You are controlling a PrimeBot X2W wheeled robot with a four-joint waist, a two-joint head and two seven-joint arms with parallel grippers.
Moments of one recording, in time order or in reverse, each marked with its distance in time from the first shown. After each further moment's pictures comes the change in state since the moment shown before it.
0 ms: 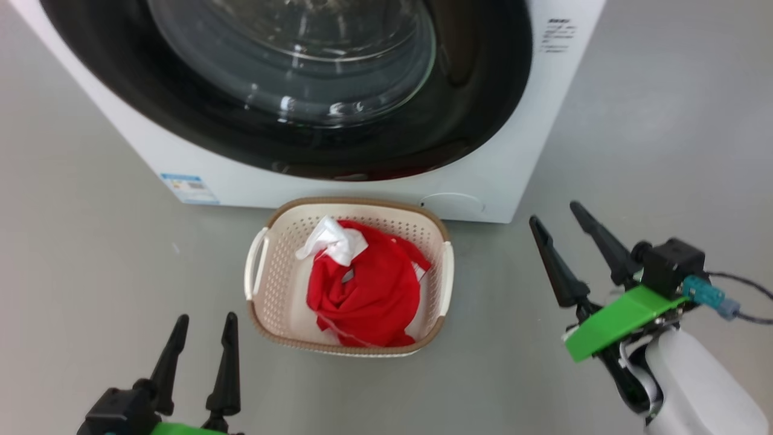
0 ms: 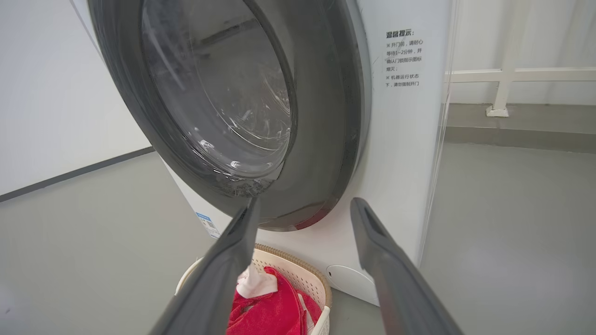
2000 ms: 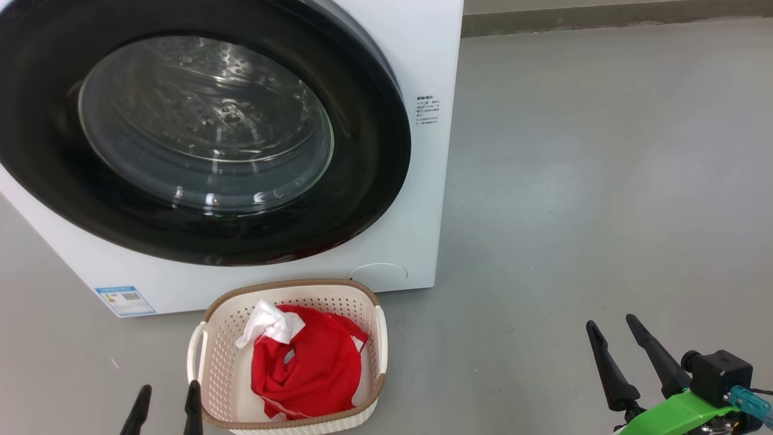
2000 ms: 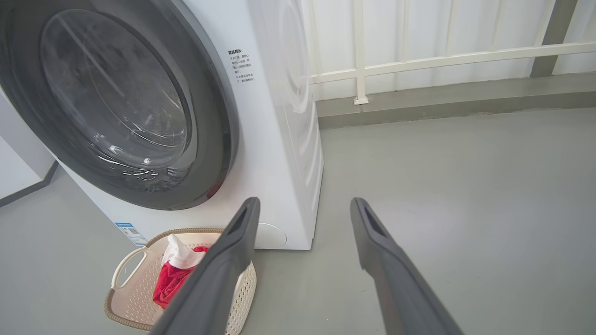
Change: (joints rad) left arm 0.180 0.001 0.128 -0.017 0.053 -0.042 0.000; right arm 0.356 0.012 -0.176 -0.071 -0.022 0.000 0.001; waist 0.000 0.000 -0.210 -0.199
